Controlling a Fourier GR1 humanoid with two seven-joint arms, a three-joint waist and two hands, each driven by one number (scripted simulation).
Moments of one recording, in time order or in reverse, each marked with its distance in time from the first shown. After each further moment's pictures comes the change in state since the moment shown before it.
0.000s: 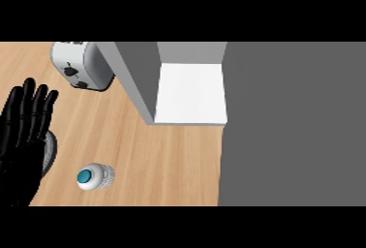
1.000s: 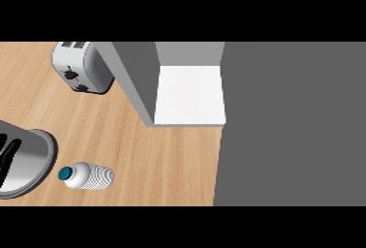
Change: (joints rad) left arm 0.325 0.039 0.174 -0.195 0.361 -0.182 0.142; right arm 0.443 0.016 0.280 -0.356 -0.128 0.178 0.118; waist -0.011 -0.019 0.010
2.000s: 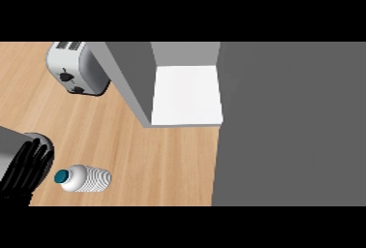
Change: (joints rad) left arm 0.017 -0.025 0.045 0.400 -0.116 -0.114 -0.120; right arm 0.288 -0.053 0.151 -0.043 0.054 0.021 -0.196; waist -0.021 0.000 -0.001
